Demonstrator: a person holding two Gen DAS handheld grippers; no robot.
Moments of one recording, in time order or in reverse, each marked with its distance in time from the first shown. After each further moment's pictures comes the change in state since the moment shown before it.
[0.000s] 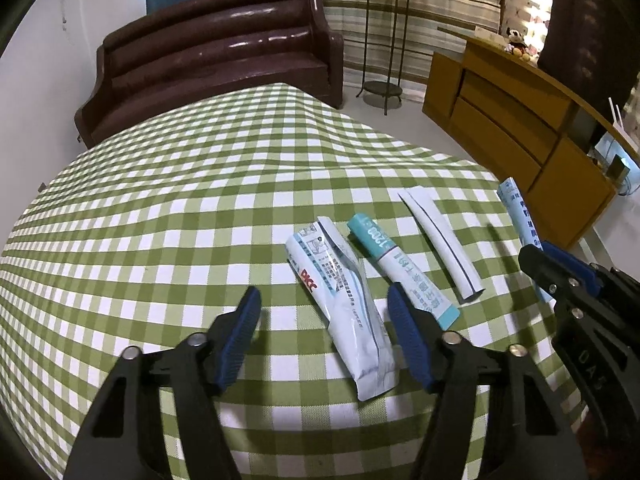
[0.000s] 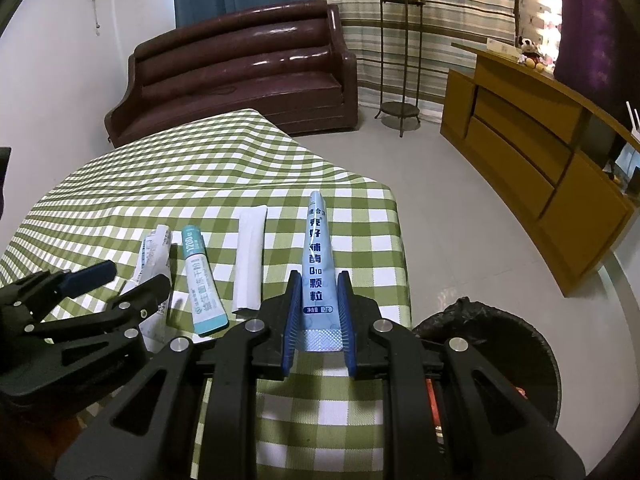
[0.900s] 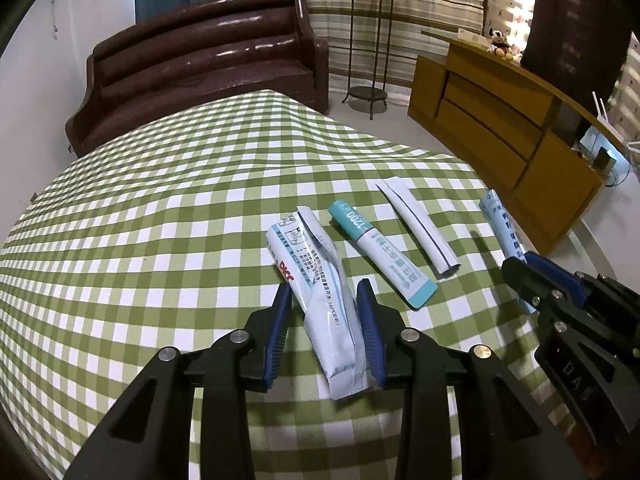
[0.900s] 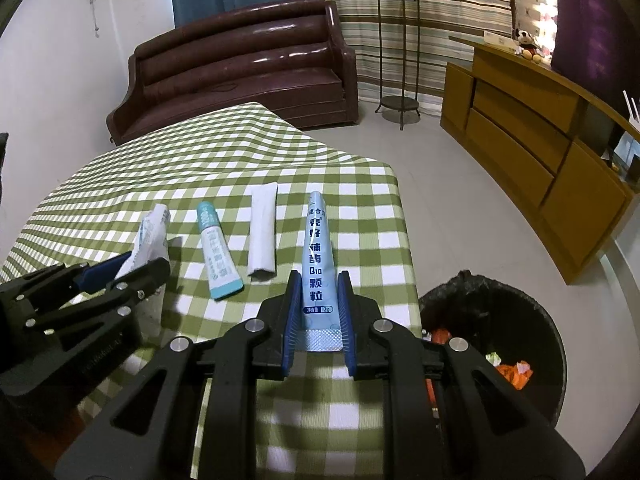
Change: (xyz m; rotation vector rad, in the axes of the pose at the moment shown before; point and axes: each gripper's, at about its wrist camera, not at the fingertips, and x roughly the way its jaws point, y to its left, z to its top) left arm -0.026 -0.005 -0.023 0.029 -0.043 -0.033; right arm -0.019 0.006 -0.030 0.019 0.010 0.008
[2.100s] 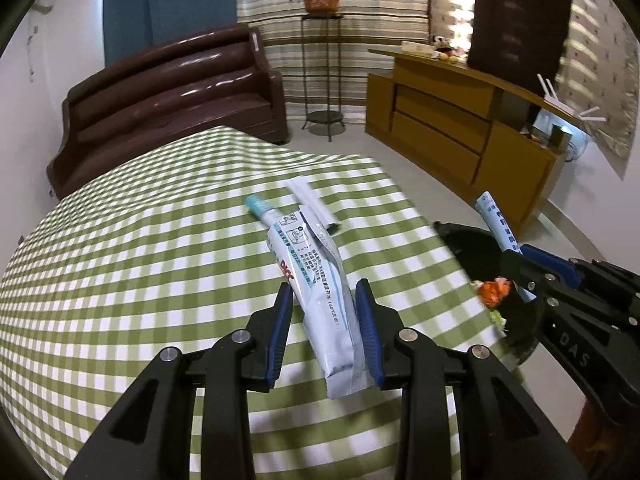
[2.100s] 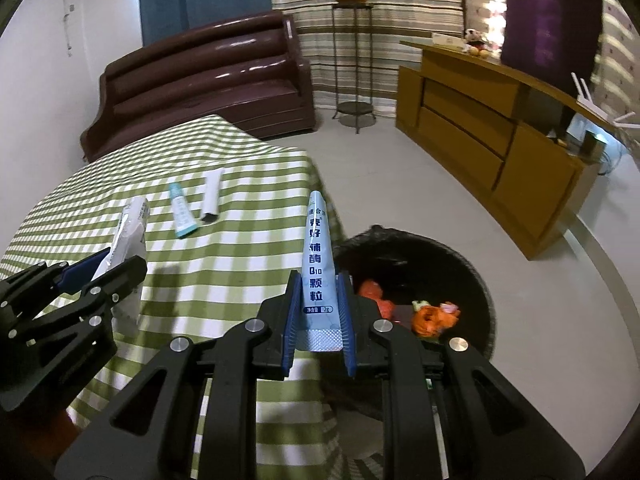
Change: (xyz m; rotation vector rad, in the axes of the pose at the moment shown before) left arm -0.061 -0.054 -0.047 0.138 -0.108 -0.088; right arm -0.087 -0.052 -0.054 0.079 -0.043 -0.122
